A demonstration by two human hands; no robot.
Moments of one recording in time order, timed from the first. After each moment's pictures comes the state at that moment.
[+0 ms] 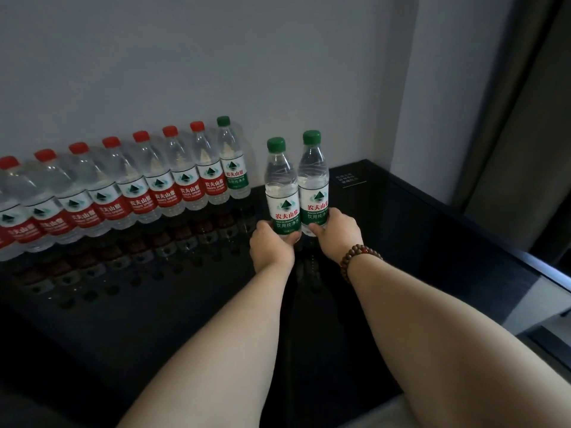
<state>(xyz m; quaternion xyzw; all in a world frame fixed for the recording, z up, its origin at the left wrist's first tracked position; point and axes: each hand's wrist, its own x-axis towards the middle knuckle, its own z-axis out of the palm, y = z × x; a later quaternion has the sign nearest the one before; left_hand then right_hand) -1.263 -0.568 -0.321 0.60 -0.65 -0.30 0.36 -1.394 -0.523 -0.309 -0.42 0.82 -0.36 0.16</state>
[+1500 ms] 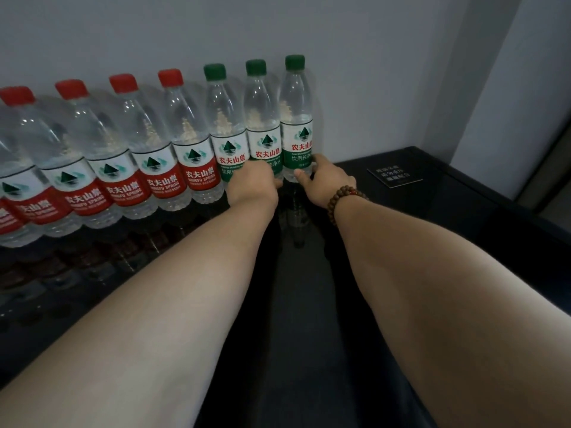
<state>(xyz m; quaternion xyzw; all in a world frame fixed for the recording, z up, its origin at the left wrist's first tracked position) -1.309 -0.789 -0.304 0.58 -0.79 -0.03 0.17 -1.453 -0.758 -0.332 -0.49 0.82 -0.28 0.09</state>
